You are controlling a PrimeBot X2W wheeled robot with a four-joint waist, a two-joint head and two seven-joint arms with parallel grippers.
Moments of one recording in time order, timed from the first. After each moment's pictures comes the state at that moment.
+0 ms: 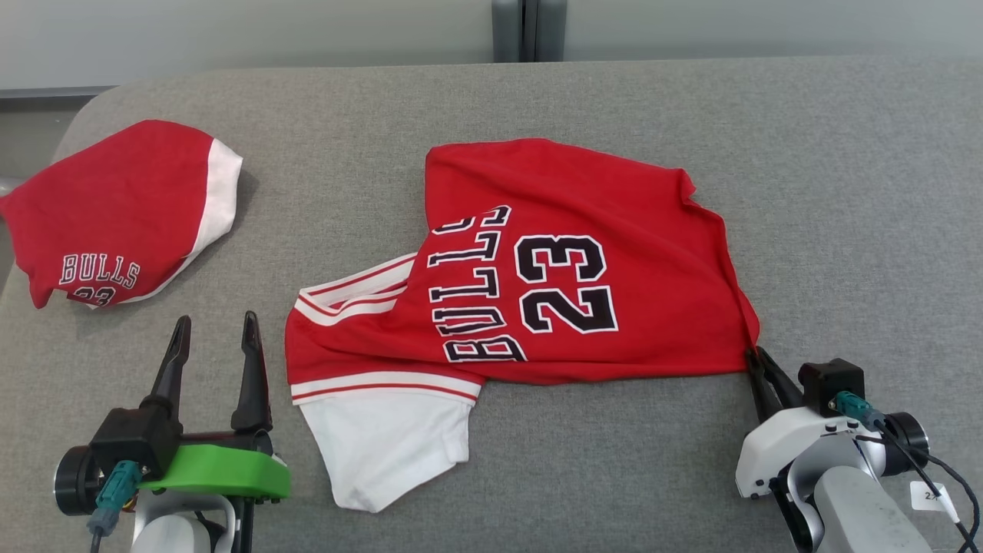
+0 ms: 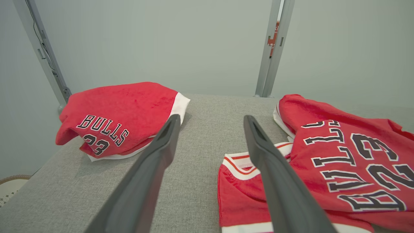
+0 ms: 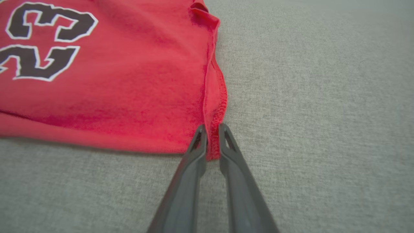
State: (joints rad) left arm -0.10 0.07 0.02 0.19 -0.18 -0.10 -0.26; right arm -0.30 -0.11 0.05 0.72 0.08 0.13 -0.26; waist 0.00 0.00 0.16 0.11
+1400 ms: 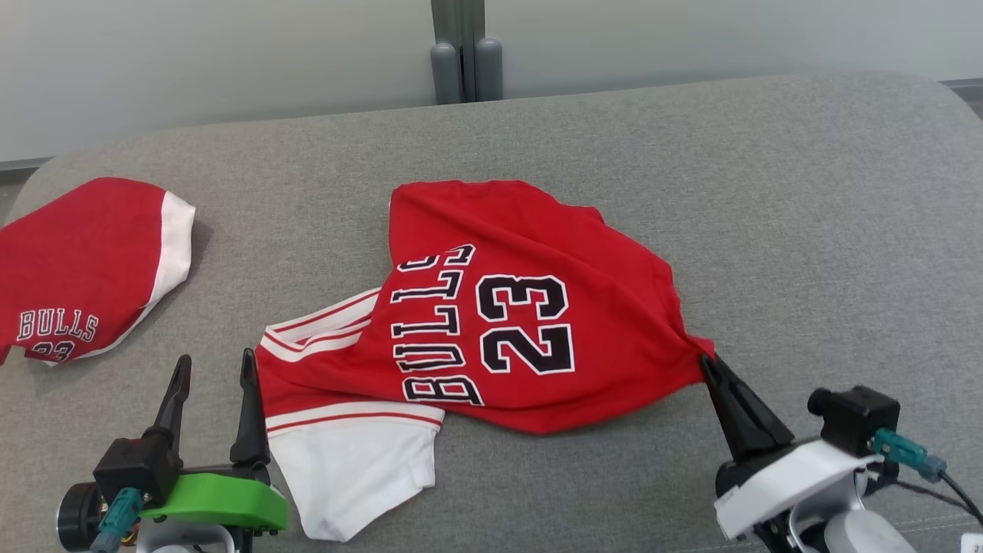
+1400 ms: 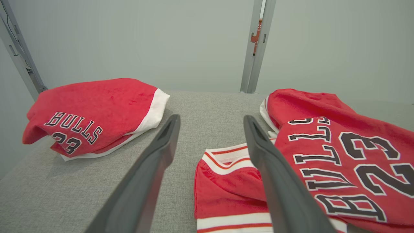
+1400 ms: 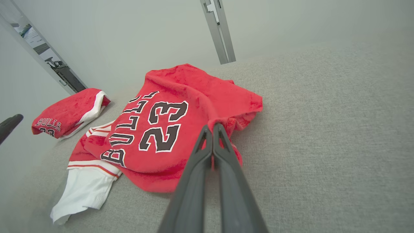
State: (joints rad) left arm -0.05 0.05 0.07 0.22 -0.17 -0.12 -0.26; right arm -0.01 -0.23 0.28 0.07 0.52 0.13 -0.14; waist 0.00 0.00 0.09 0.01
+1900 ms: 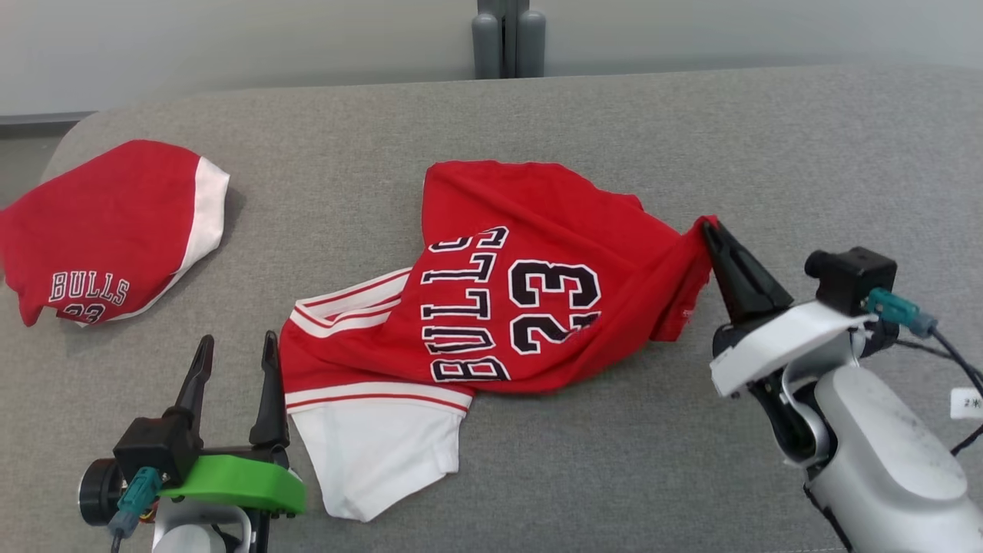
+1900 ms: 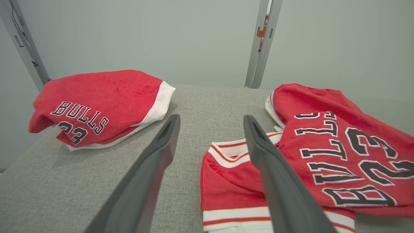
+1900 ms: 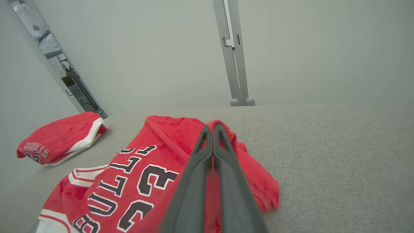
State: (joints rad) left arm -0.09 0.05 0.02 0.24 -0.18 -0.12 -0.26; right arm -0.39 -0.26 0.34 0.32 0.55 0.13 -0.19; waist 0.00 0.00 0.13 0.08
